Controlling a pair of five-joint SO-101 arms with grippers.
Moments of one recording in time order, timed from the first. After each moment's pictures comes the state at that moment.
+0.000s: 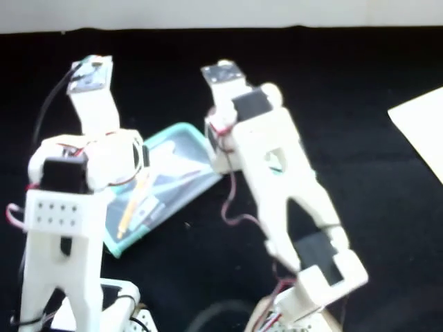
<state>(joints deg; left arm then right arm) -1.0 -39.3 18.8 78.6 -12.4 -29.2 0.1 -14.0 100.4 -4.2</state>
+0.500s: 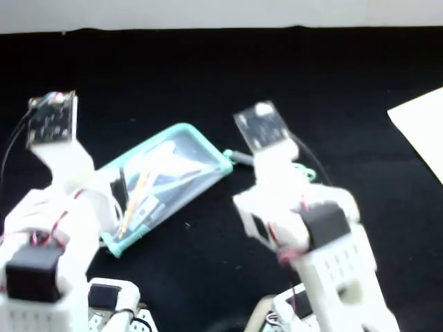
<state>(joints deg) -0.9 -66.9 27.9 80.7 -12.4 -29.2 -54.7 31.3 86.2 2.1</state>
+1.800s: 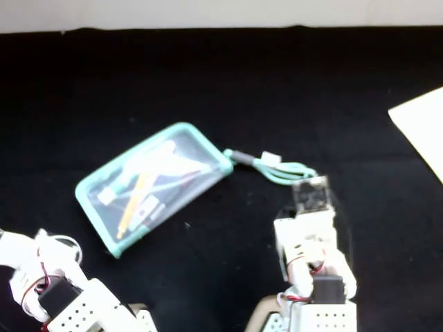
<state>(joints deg) -53.1 -102.9 96.5 56.9 -12.5 -3.5 -103.6 95.0 59.4 6.6</state>
